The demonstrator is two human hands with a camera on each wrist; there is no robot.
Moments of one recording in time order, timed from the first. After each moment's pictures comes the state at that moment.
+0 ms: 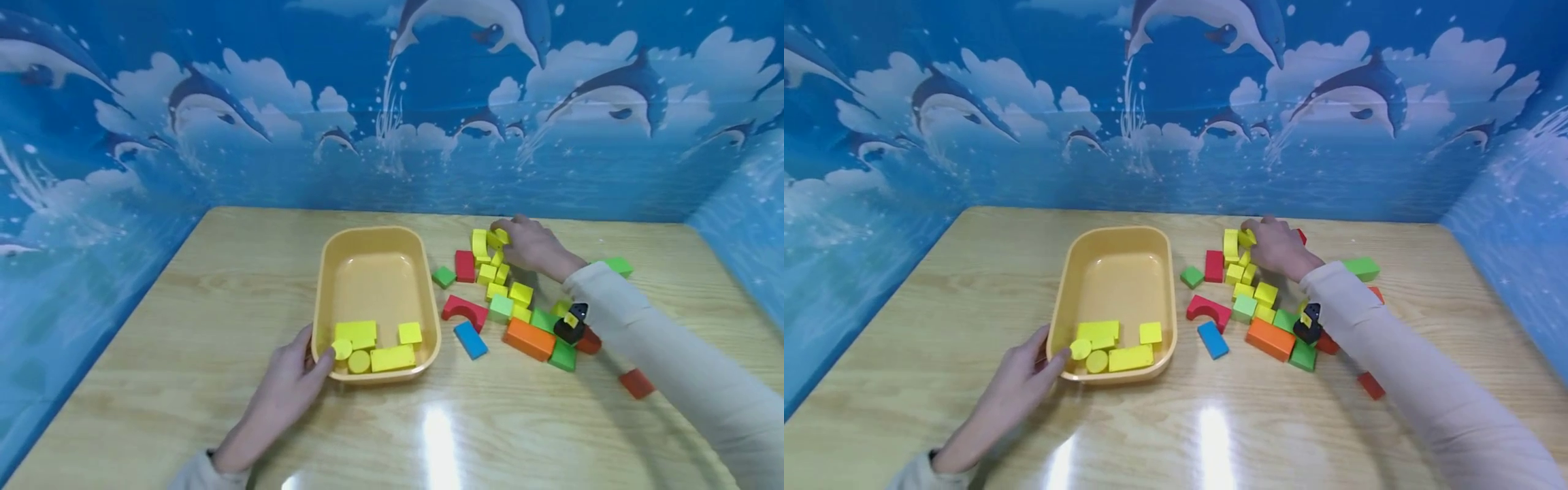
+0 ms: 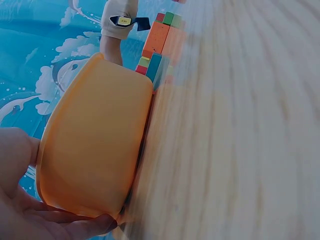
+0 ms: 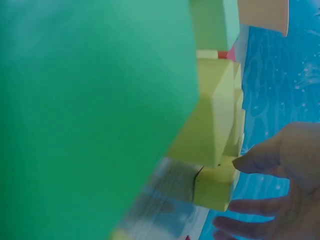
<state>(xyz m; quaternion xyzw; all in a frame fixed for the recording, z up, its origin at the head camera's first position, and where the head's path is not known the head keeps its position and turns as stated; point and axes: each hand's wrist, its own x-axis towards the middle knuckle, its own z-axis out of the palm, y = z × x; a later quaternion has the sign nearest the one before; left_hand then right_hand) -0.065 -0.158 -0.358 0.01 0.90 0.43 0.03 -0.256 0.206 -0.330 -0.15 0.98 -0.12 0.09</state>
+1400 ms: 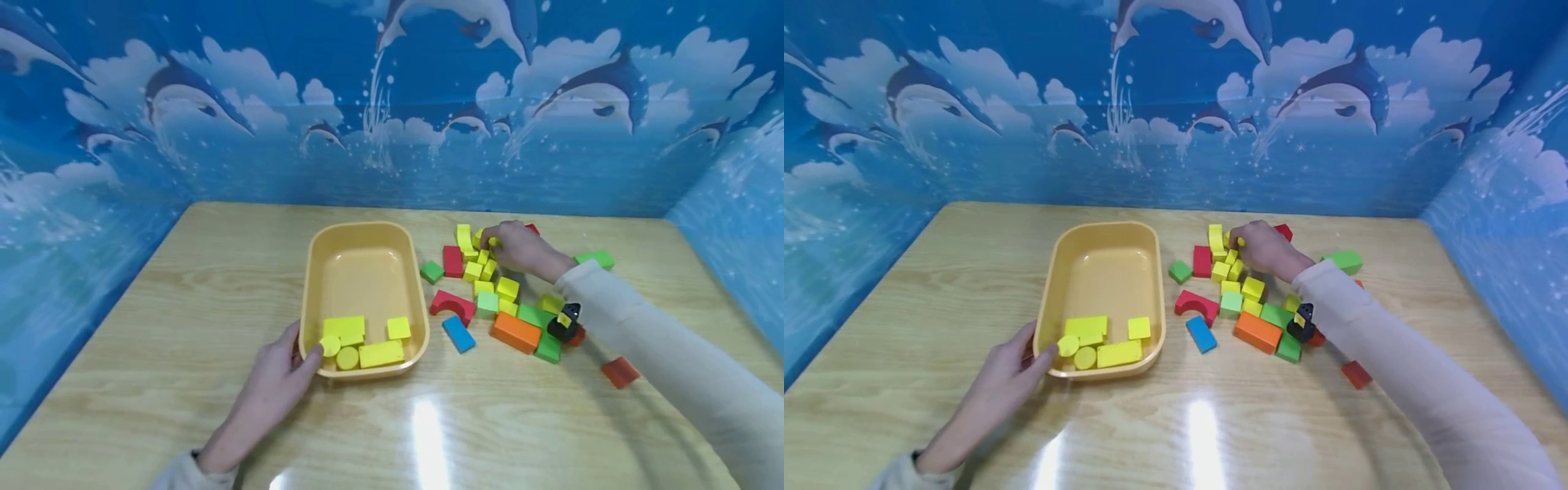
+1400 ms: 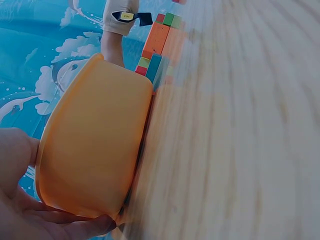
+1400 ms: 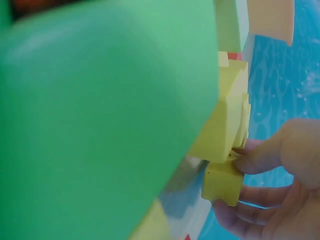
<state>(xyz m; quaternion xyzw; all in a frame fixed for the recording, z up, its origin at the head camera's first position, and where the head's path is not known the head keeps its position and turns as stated) -0.068 -0.159 -0.354 0.01 0.91 0.42 0.04 -0.252 0.213 -0.331 -0.22 0.96 -0.13 0.08</state>
